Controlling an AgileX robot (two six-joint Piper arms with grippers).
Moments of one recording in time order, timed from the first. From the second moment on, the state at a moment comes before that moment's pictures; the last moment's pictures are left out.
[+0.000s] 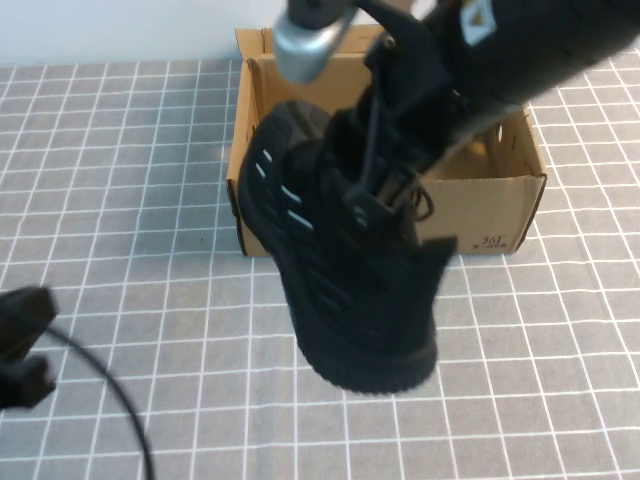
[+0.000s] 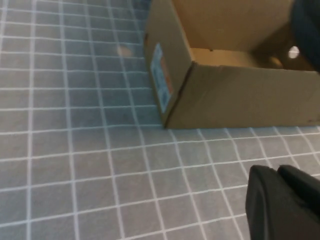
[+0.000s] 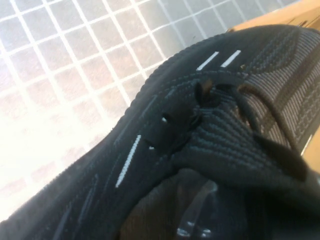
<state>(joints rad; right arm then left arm) 0.80 1.57 -1.79 0.04 1.14 -0.33 -0.12 0.56 -0.58 -0.46 0.59 0.29</state>
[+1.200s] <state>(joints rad) 0.57 1.98 -2.30 0.14 1.28 -0.22 -0.69 1.15 -1.01 -0.63 0.47 0.78</state>
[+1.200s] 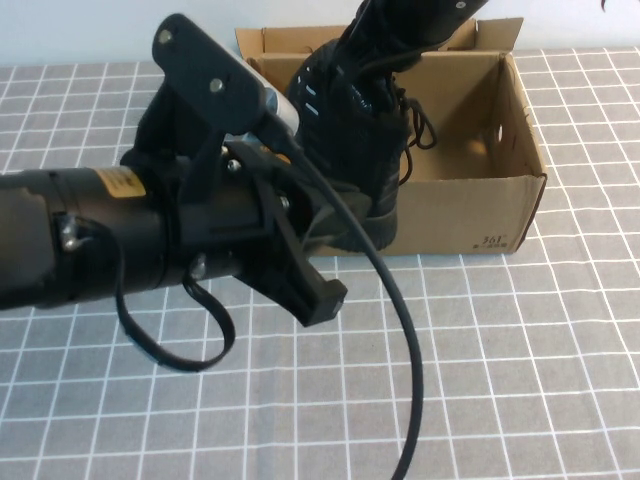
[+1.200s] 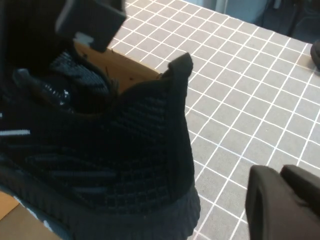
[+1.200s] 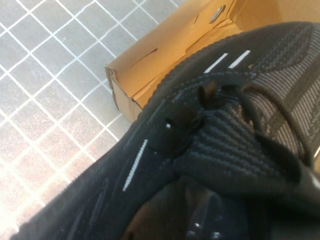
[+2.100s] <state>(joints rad) 0.57 1.98 -2.30 0.18 1.28 -0.12 -0.69 1.39 -1.01 -0.64 0.08 0.80</state>
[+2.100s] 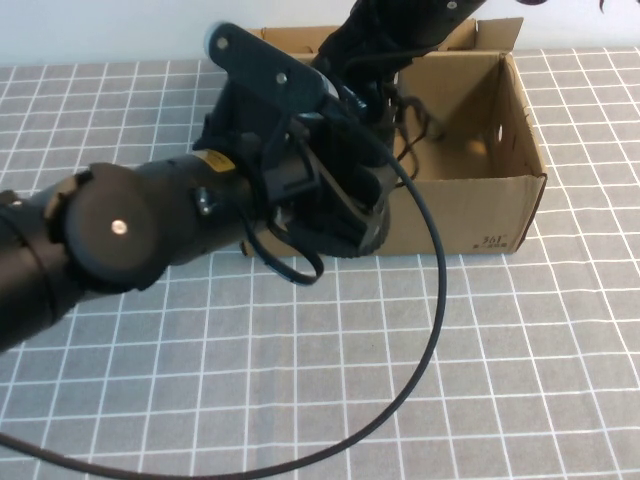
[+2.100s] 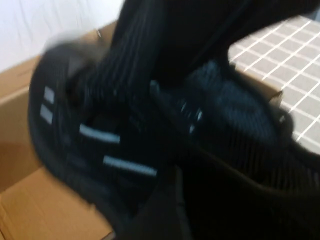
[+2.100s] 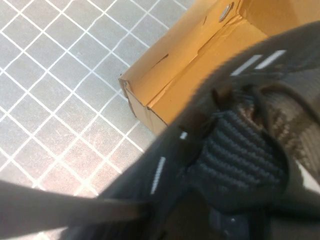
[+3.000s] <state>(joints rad) 0.56 1.98 -2.30 0.16 1.30 -0.12 -0.69 1.45 -1.01 -0.65 0.00 0.88</state>
